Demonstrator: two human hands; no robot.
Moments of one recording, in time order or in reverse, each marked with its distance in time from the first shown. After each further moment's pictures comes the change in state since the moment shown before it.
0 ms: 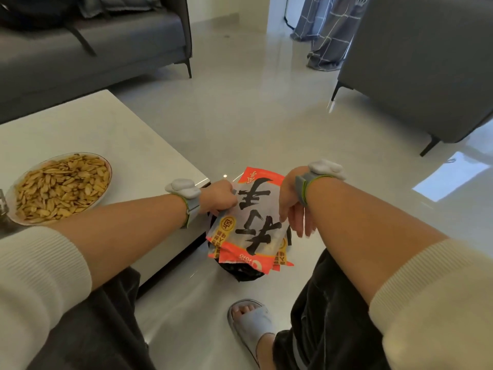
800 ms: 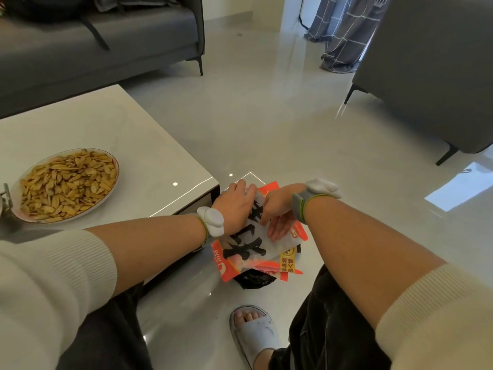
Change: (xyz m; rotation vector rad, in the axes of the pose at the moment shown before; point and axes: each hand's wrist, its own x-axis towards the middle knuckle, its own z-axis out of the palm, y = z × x) left_hand 0.011 -0.020 0.047 0.640 0.501 0.460; right_hand 0.071 -0.042 0.016 0.390 -0.022 -0.315
